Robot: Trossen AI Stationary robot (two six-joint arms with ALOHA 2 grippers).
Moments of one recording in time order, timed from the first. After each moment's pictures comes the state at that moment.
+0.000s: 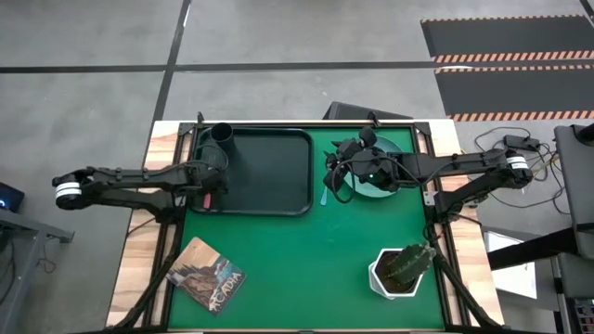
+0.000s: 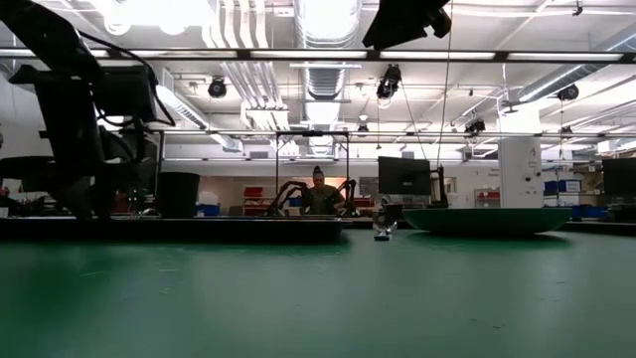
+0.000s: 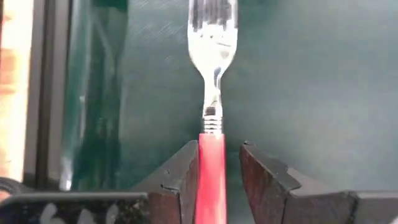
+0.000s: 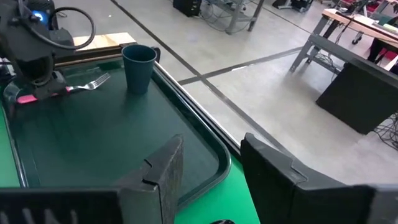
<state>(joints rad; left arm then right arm) 0.35 0.98 0.38 -0.74 -0.39 -1.19 0.02 1.36 1.20 -0.34 0.70 0.12</state>
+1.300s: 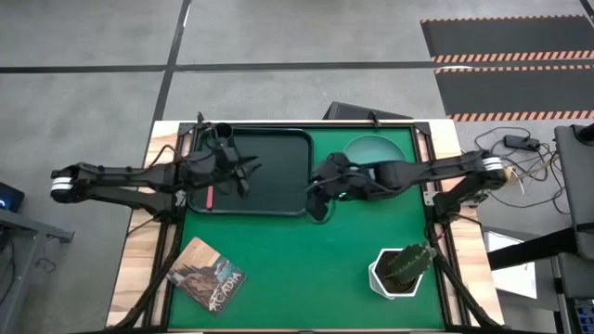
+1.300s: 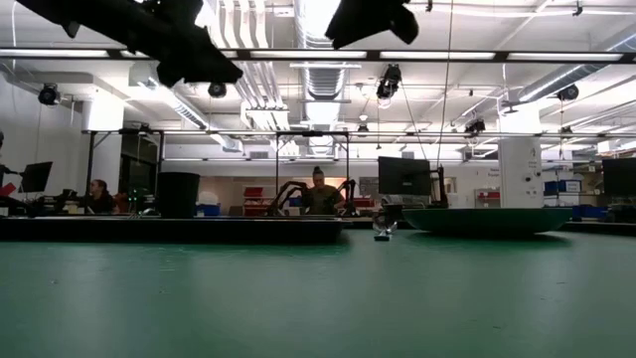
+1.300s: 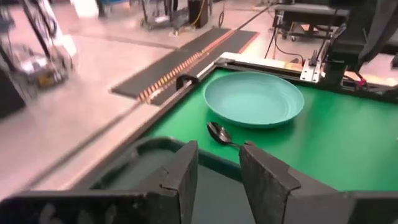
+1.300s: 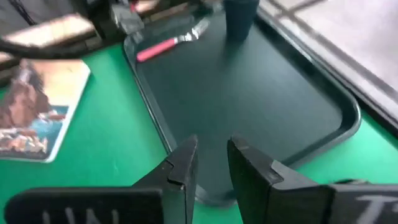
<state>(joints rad) 0.12 0.87 0.59 0.04 -0.37 -0.08 0.11 1.61 1.49 -0.62 0.39 0.45</state>
